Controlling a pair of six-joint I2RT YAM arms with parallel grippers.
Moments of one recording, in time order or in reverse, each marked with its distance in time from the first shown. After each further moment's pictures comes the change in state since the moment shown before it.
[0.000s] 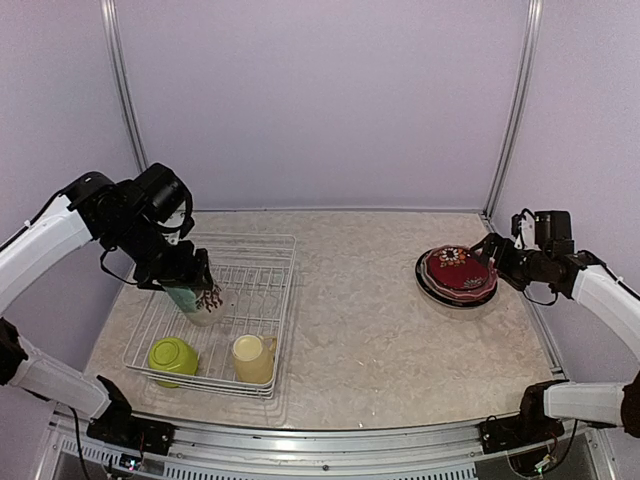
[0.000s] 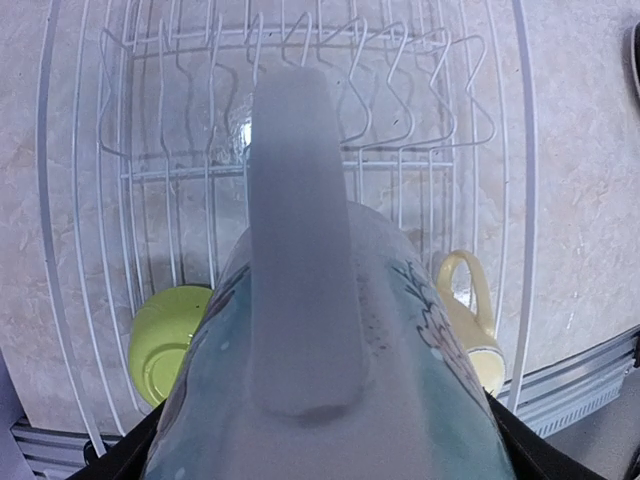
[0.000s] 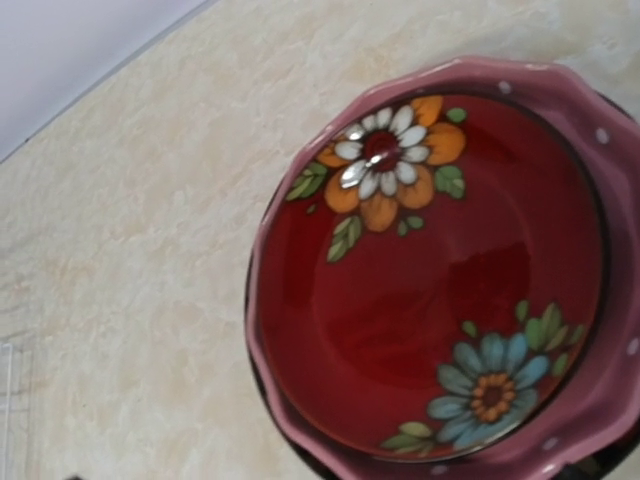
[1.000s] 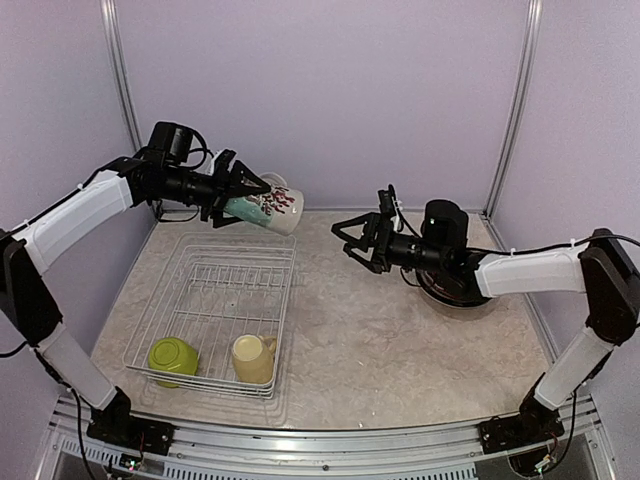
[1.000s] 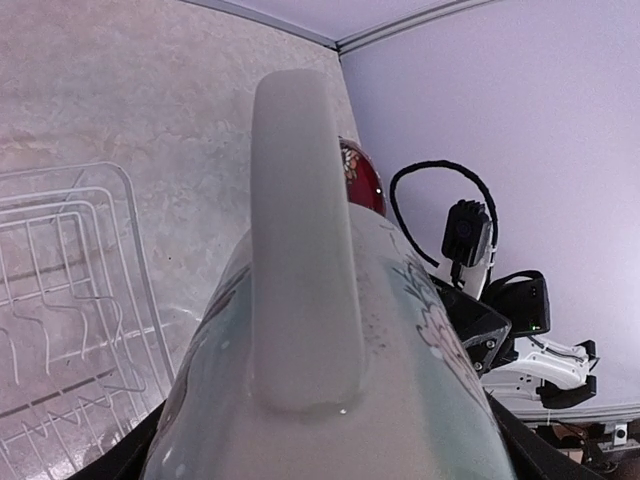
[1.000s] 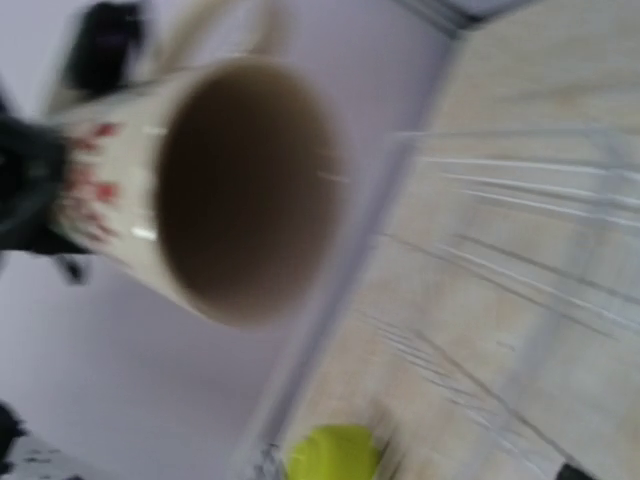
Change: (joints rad) left arm 0.260 0.271 0.182 0.692 0.736 -0.089; right arm 0.665 0.544 0.146 0.955 -0.218 0.484
